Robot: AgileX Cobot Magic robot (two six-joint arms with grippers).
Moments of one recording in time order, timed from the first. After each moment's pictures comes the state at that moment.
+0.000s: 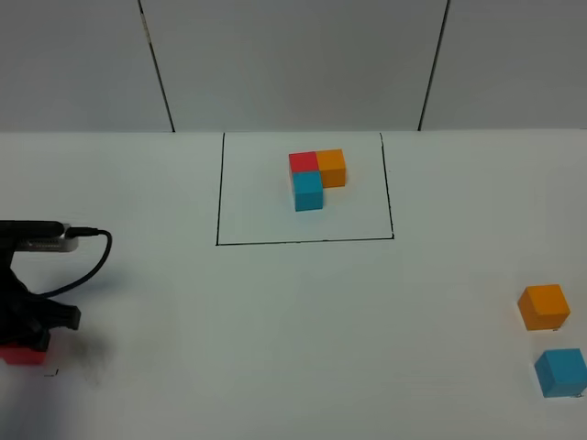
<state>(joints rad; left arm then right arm) -0.01 1.69 -0.84 0.15 0.54 -0.07 0.11 0.05 -0.50 -0.06 1.07 0.04</state>
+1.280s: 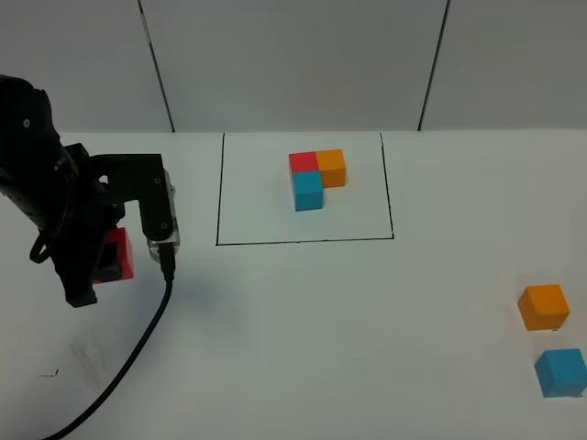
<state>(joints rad) -0.29 1.67 -1.24 0.04 0.90 1.05 0.11 0.05 -0.50 -0.06 1.07 0.04</state>
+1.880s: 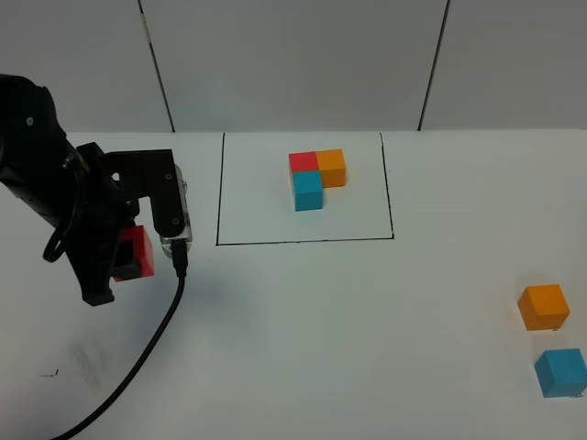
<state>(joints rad) -0.31 1.67 -1.24 -0.04 0.86 1.09 0.11 0.05 -0.50 -0.06 1.07 0.04</state>
